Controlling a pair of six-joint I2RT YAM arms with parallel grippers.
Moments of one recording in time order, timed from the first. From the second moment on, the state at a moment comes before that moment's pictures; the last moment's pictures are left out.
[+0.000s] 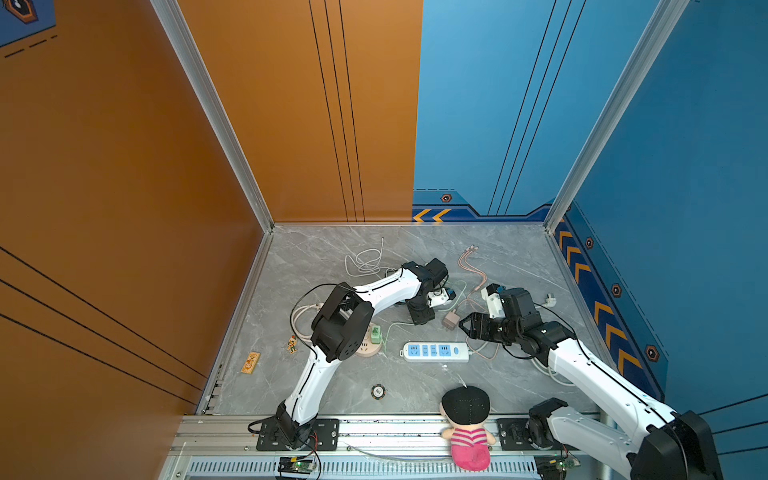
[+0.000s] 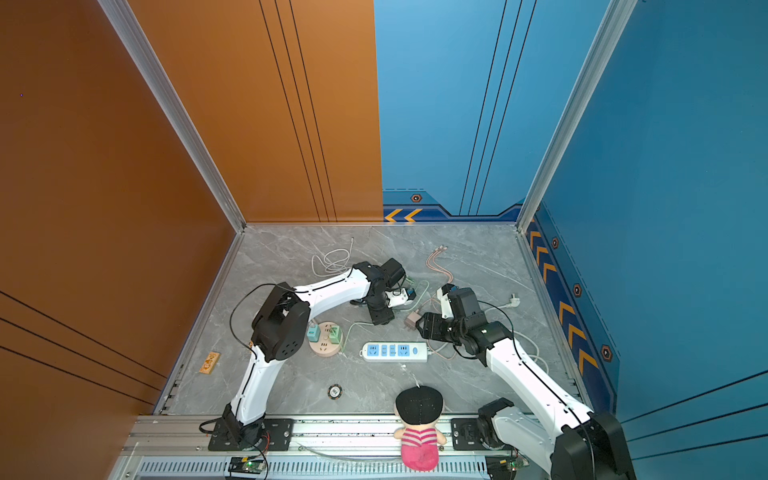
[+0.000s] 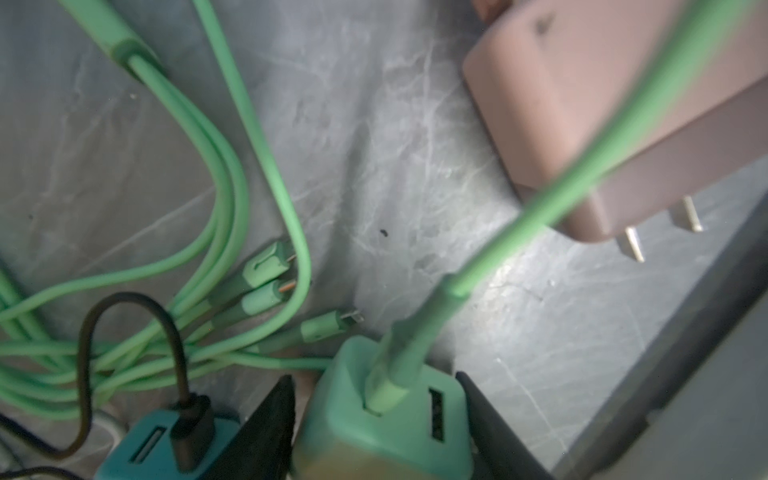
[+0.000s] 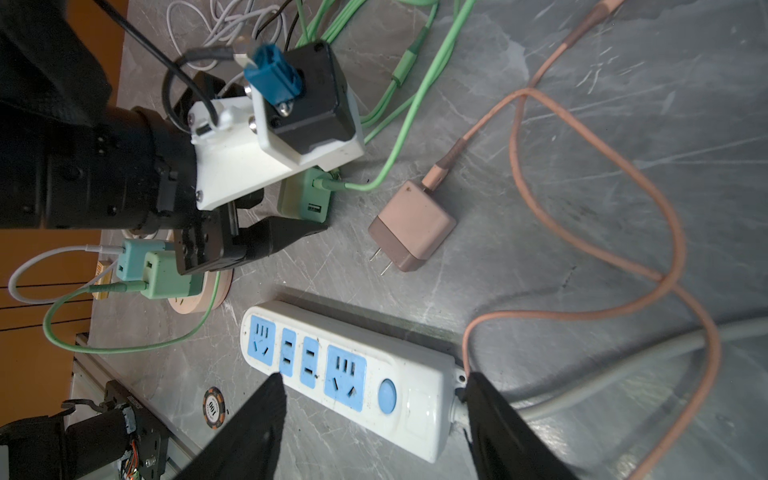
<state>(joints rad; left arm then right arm) -0.77 2.23 1.78 -0.95 0.01 0.47 0.38 1.04 0.63 -0.47 -0.30 0.51</state>
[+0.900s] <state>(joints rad) -0.73 2.13 1.78 -0.95 0.04 0.43 0.40 1.09 0.64 -0.46 -0.30 0.52</state>
